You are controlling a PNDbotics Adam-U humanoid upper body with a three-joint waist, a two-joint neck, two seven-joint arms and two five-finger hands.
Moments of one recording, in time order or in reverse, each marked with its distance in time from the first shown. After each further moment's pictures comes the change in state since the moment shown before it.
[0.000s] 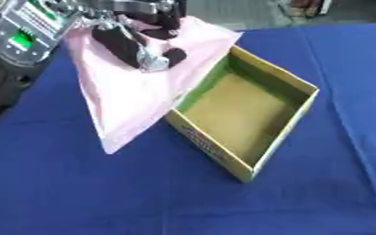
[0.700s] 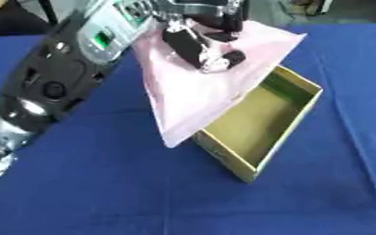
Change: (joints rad) left arm -0.051 -0.212 -0.005 0.244 -0.126 -0.066 0.089; right arm -0.038 0.012 0.027 0.000 -0.018 -0.001 0.028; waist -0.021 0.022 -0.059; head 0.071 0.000
